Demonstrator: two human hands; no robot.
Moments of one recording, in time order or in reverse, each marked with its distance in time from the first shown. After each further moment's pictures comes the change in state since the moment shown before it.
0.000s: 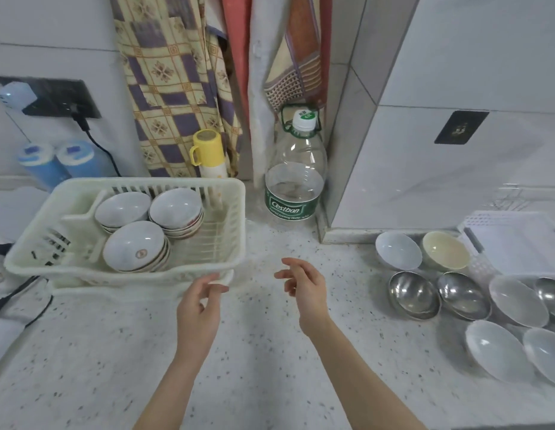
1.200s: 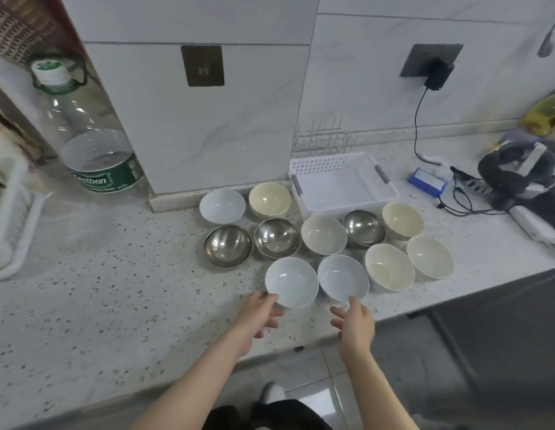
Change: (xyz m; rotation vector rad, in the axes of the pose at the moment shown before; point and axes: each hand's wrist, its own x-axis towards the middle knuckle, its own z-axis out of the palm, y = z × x) left_hand -0.231 0.052 0.385 0.148 -0.750 -0.599; right_hand -0.062 0.033 -0.478 0.007 0.767 0.265
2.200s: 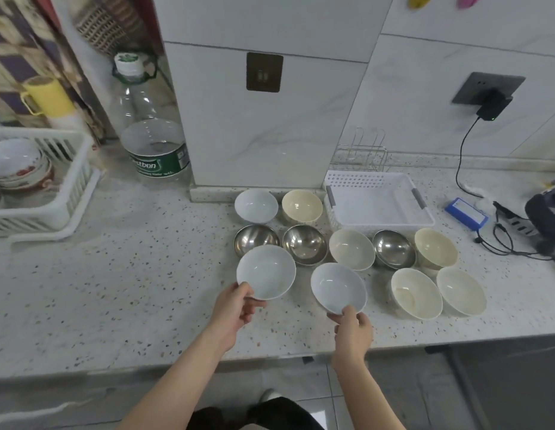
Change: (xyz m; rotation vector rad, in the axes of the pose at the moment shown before) left_hand -0.018 -0.011 -0.055 -0.533 0.187 0.090; right_hand -0.021 0.000 0.032 0.036 -0.071 -0.048
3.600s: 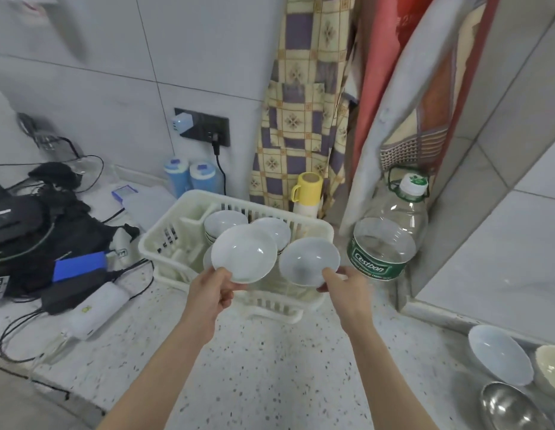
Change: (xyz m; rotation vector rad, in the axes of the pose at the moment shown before) left_hand -0.006 0.232 -0.453 -0.275 0.404 0.448; right_hand -0.279 -0.036 0.463 -0.477 -0.705 -0.554
